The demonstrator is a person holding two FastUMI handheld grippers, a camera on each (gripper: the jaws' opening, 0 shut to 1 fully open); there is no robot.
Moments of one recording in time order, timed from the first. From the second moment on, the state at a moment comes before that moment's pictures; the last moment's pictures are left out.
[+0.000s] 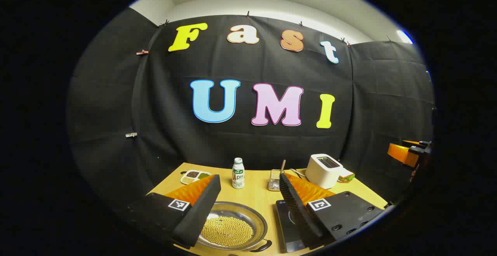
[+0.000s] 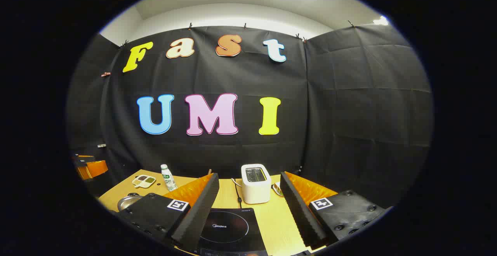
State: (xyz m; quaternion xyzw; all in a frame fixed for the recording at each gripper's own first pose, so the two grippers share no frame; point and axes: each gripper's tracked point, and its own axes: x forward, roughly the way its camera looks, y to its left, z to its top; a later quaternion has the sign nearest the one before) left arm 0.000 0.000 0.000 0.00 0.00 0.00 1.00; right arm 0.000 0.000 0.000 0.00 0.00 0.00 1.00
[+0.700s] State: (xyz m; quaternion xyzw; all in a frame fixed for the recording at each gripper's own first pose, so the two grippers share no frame) left arm -0.025 0.016 -0.017 0.00 0.01 0.00 1.00; right arm -0.034 0.009 -0.007 -0.01 0.00 0.01 1.00
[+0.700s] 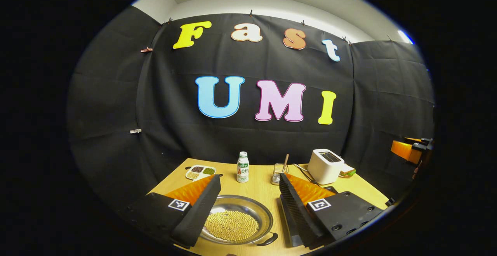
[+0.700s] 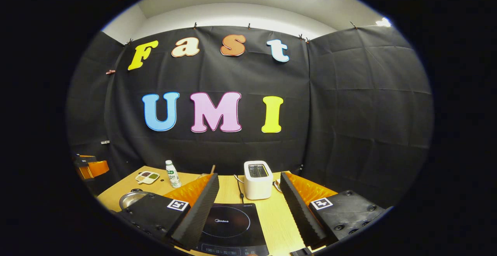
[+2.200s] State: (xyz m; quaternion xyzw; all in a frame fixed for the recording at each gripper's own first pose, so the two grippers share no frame) left arm -0.024 0.015 -0.161 0.04 0.26 -0.09 0.96; right arm 0.013 0.023 -0.032 0.00 0.03 0.05 1.00
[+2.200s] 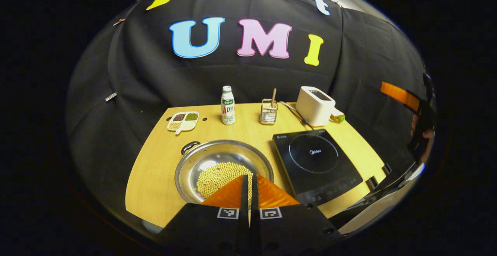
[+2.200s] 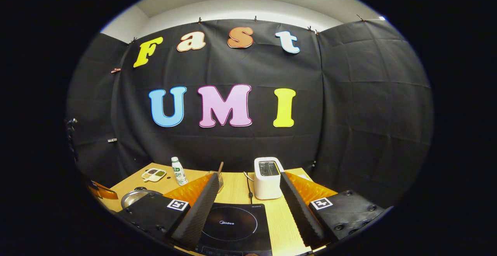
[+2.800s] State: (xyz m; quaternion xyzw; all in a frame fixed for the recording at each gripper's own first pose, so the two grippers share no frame) left arm -0.051 0.018 -0.286 0.11 0.40 -0.12 0.90; right arm 0.025 0.026 -0.059 0.00 0.06 0.07 1.00
